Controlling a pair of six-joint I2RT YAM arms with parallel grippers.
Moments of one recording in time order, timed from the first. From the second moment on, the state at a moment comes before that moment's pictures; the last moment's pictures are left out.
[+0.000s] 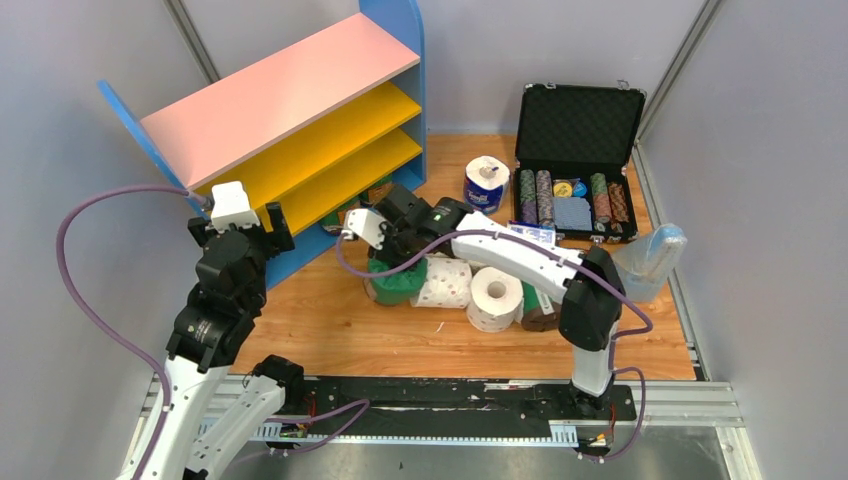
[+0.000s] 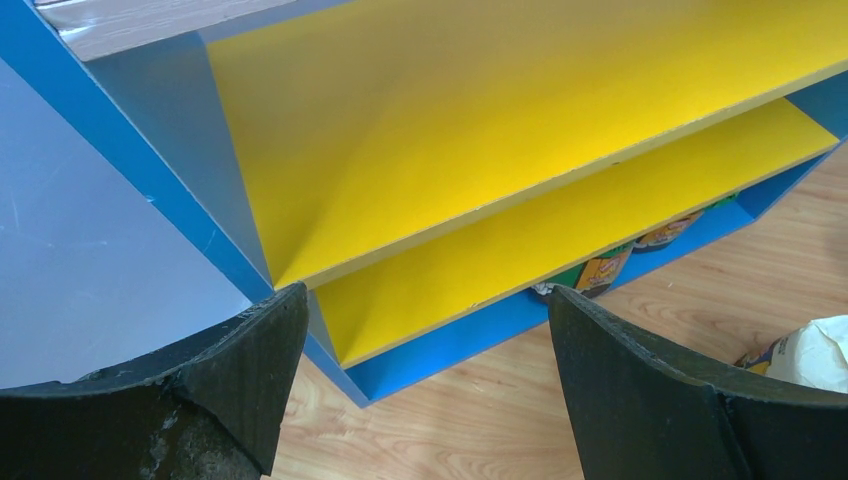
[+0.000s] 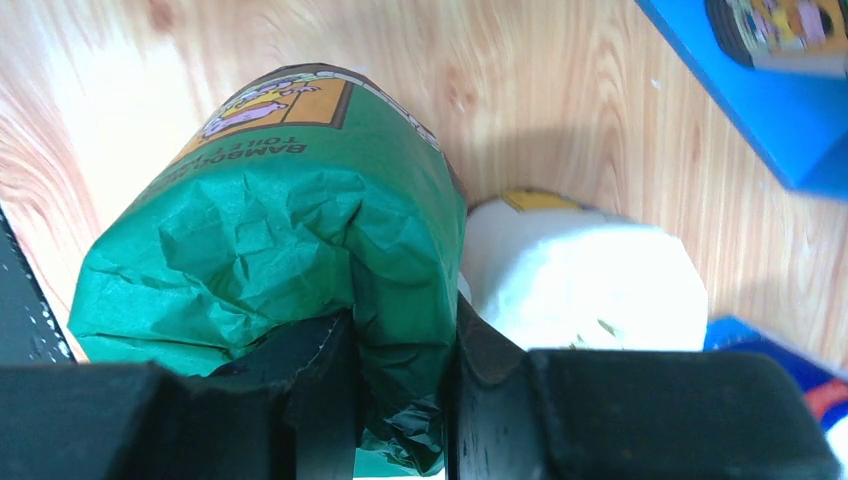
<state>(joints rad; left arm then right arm) -0.36 0.59 0.95 -0.54 -0.65 -0.08 1.00 1.91 1.75 -0.79 -0.08 -0.46</state>
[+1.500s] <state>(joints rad) -0.35 0.68 0.96 -0.55 -0.53 -0.09 1.01 1.77 1.76 -0.75 -0.15 -0.55</state>
